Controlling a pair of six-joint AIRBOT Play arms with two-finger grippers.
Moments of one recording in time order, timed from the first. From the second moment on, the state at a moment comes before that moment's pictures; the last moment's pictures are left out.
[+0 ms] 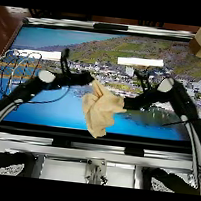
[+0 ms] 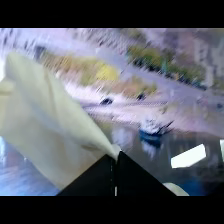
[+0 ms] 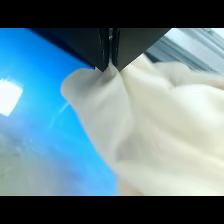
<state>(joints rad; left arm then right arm) -0.39 -1.37 1.12 0.51 -0.50 -1.25 0.20 -1.28 1.14 -1.07 1.29 1.33</state>
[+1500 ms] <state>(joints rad) -0.34 -0.76 0.97 1.21 -0.57 -1.53 0.20 -1.34 1.70 -1.12 0.85 1.26</state>
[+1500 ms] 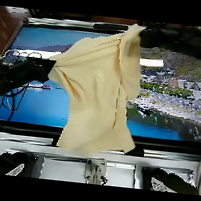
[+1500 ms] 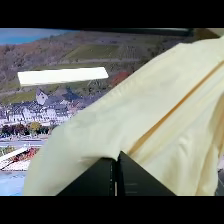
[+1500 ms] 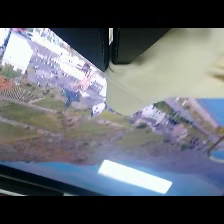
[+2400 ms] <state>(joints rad) -0.27 -1.08 0.95 1.15 -0.42 -1.48 0.04 -1.55 1.62 -0.92 1.47 1.42</state>
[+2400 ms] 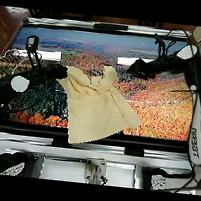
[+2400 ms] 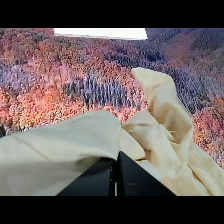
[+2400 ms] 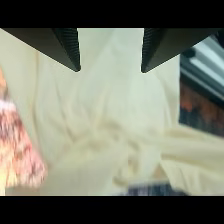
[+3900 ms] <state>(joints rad) -0.22 -1.06 0.95 1.15 -0.71 -1.42 0.54 -1.18 0.52 -0.61 0.46 1.84</state>
